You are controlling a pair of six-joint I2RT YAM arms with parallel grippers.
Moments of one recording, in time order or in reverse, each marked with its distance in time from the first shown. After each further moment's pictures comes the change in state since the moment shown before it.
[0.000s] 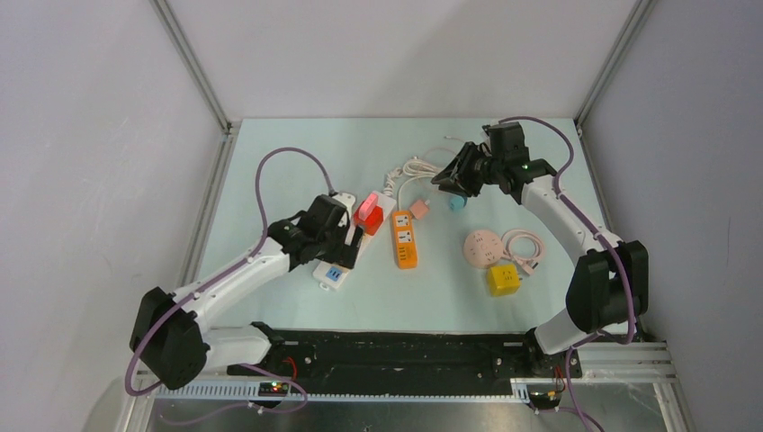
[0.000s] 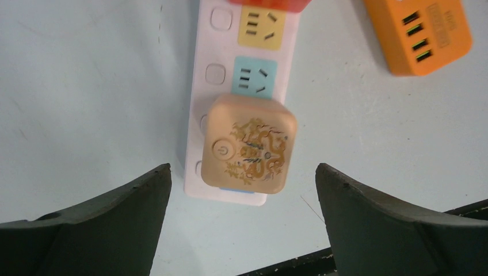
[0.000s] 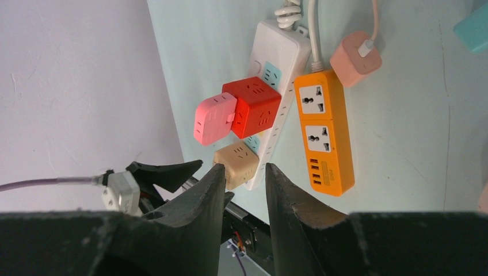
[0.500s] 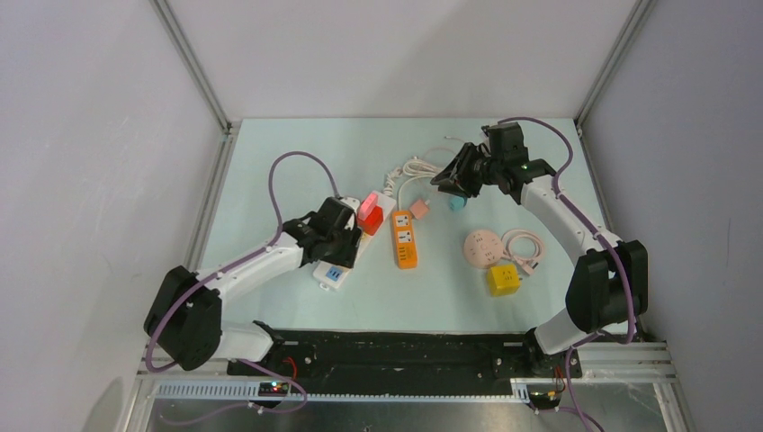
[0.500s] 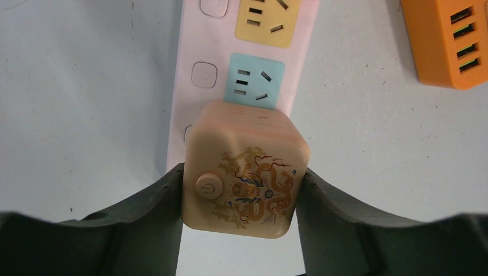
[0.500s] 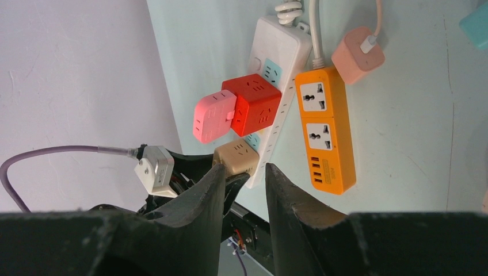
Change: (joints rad) left arm 0.013 0.123 -0.039 0.098 0.021 -0.034; right arm 0.003 0.002 0.000 -0.002 -0.002 0.002
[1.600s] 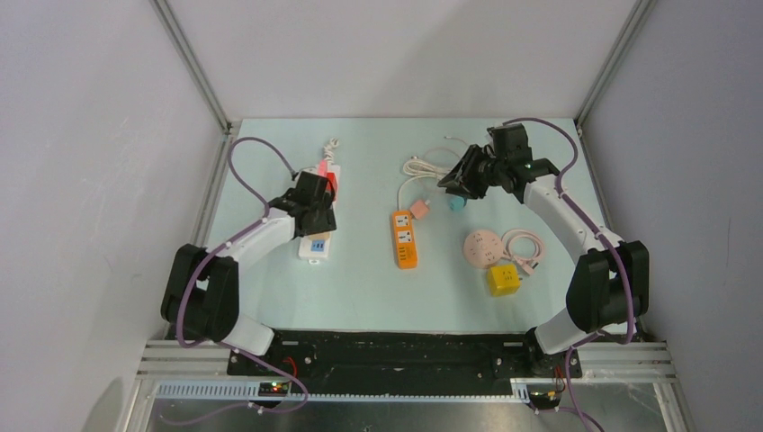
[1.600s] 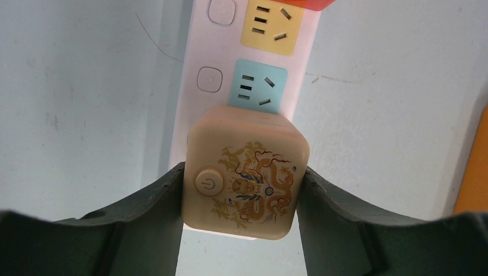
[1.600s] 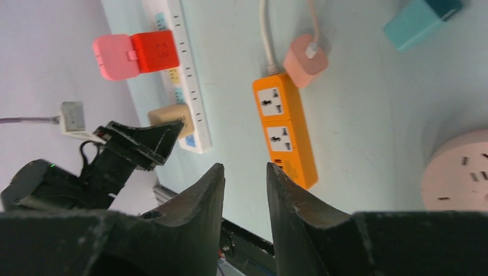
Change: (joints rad) left arm 0.270 0.156 0.097 0.110 -0.141 -0.195; right arm -0.026 -0.001 0.000 -0.066 0.060 -0.060
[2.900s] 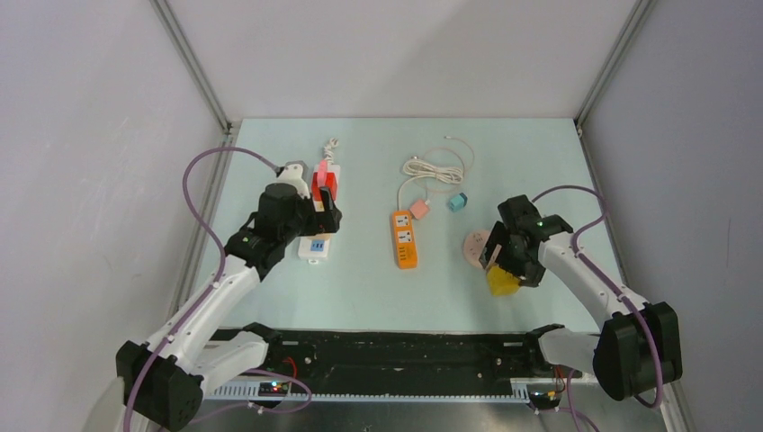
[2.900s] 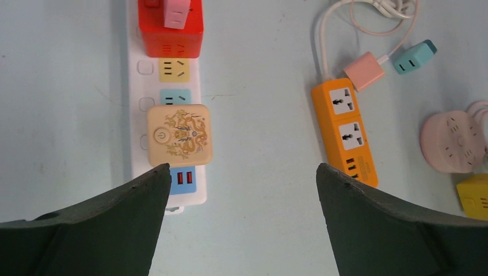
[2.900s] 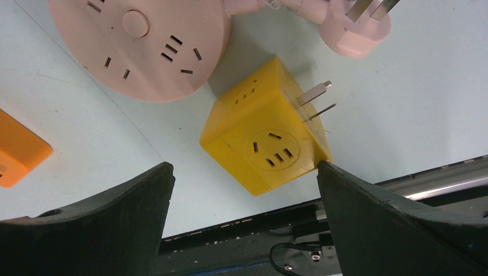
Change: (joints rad) left arm -0.043 -0.504 -0.121 0.060 0.185 0.095; right arm 0.036 -0.357 -0.471 -0.426 0.555 -0.045
